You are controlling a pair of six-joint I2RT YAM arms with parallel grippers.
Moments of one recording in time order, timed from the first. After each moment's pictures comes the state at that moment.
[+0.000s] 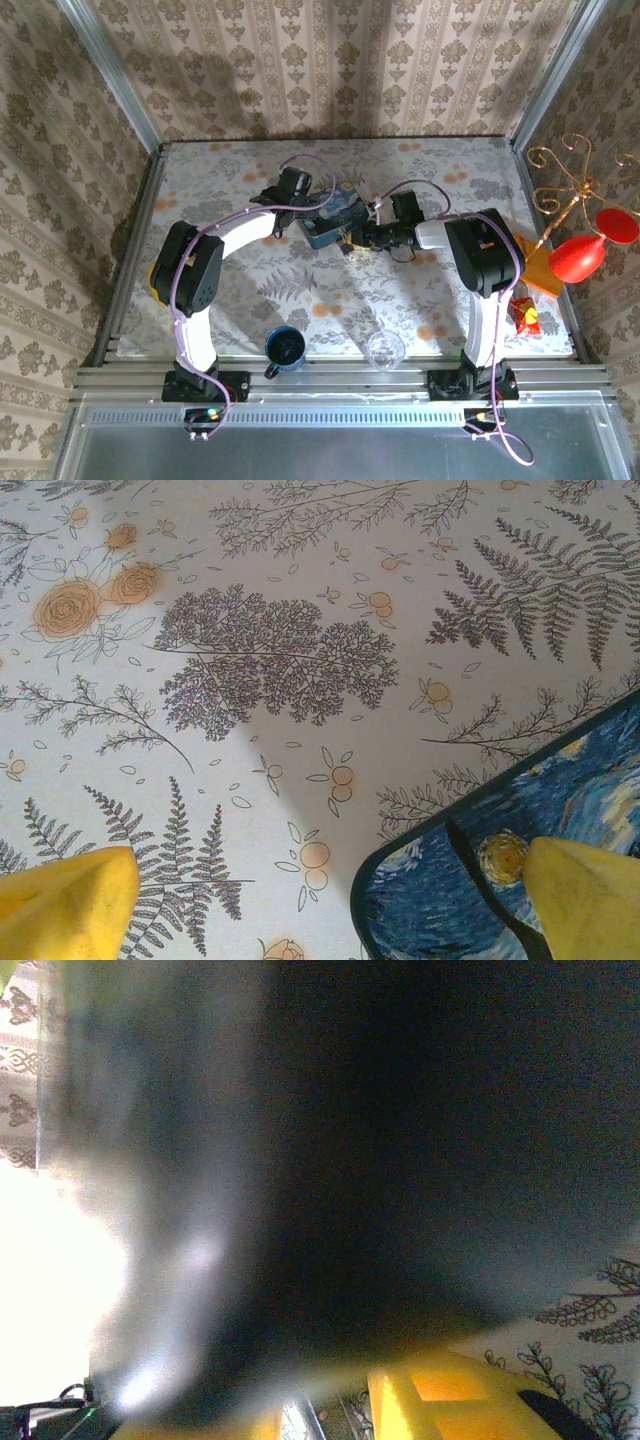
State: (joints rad) left arm -0.58 1.90 1.30 -0.21 -0.34 -0.28; right arm 0.28 2.02 1.03 0.12 -0.79 0.48
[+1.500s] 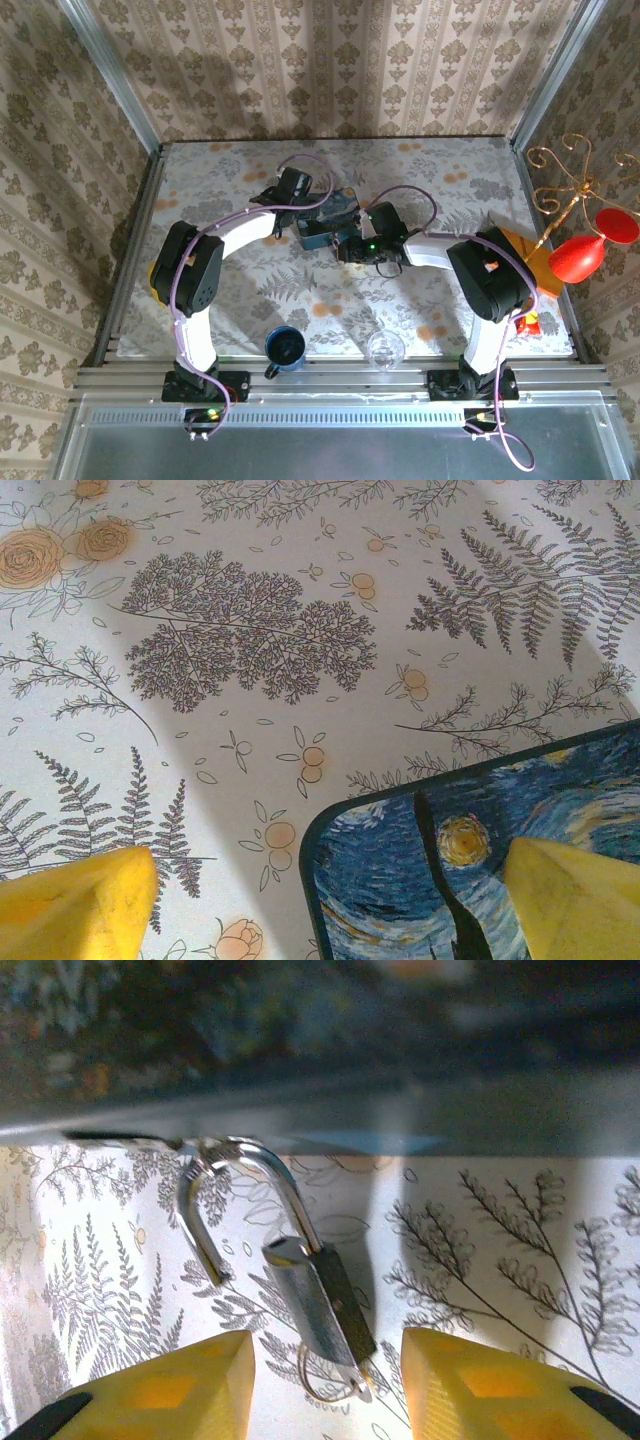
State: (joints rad) left arm -0.58 1.90 1.30 -0.23 -0.28 -0.39; right arm 0.47 1.84 0.95 0.00 -0.41 0.50
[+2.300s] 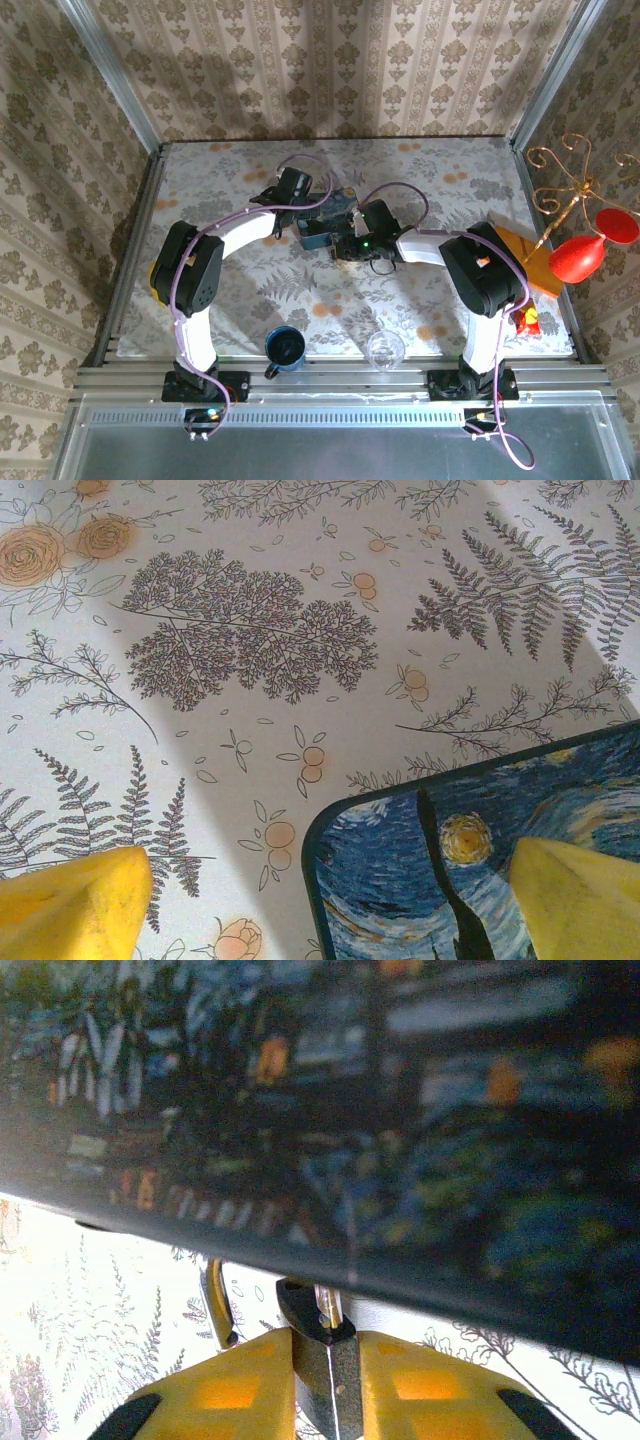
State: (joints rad) left arm -0.58 1.90 1.30 -0.23 -0.28 -0.39; right arm 0.49 1.89 1.01 0.00 -0.39 0.48
